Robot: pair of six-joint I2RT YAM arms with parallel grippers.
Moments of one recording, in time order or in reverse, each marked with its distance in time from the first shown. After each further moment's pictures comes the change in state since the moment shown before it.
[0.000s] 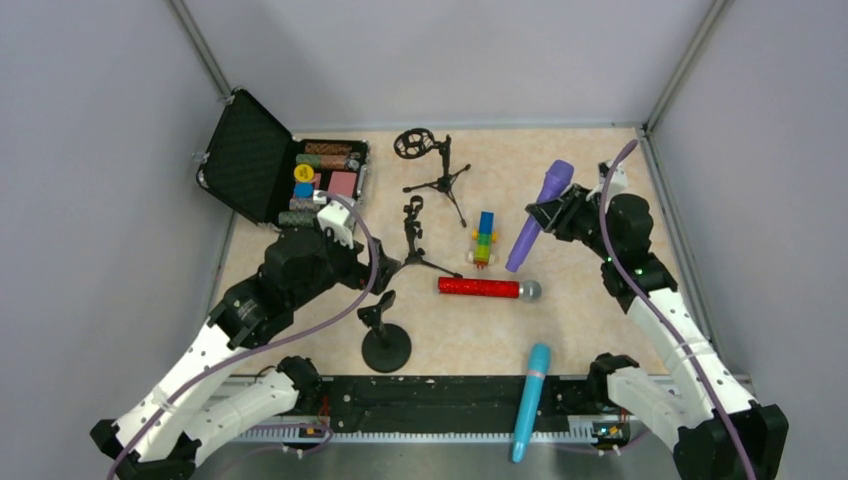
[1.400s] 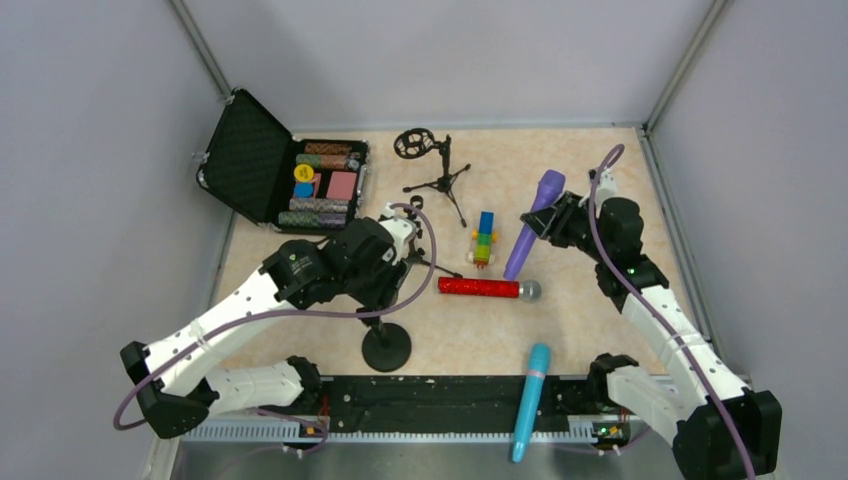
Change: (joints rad) left arm -0.211 0.341 0.258 -0.538 -0.107 -0.014; right arm 0.000 0.041 -0.066 0.041 -0.048 0.001
